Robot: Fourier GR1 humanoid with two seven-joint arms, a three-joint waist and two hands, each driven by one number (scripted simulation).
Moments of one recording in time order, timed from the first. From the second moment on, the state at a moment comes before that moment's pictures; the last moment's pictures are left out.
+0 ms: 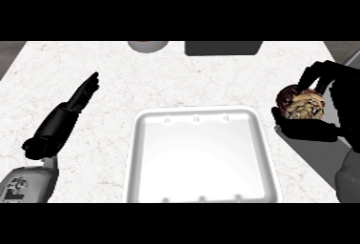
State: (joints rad) left arm -0.19 0.27 0.00 -1.56 -0.11 -0.19 -0.07; right arm -0.38 -0.25 -0.02 -1.97 0.95 0.27 0.40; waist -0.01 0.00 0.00
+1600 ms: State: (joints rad) left arm -0.23 0.25 0.02 -1.54 -0.13 -0.23 -0.06; right arm -0.49 -0.82 -0.34 -0.95 0.80 0.56 -0.16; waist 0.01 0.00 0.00
